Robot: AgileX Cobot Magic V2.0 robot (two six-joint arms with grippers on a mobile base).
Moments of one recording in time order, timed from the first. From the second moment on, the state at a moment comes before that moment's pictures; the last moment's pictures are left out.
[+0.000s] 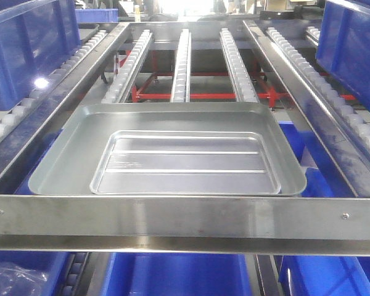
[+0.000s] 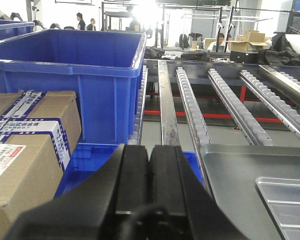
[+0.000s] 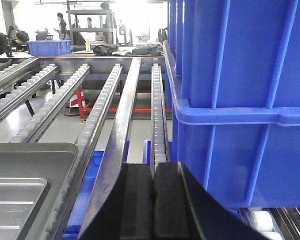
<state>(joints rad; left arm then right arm) -0.08 -0.01 0.03 -0.06 -0.11 0.06 -0.07 -0.01 0.03 -0.11 -0.06 0.15</state>
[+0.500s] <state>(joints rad) -0.08 -0.01 0.03 -0.06 -0.15 0.06 -0.07 -0.01 0.03 -0.11 -0.06 0.15</state>
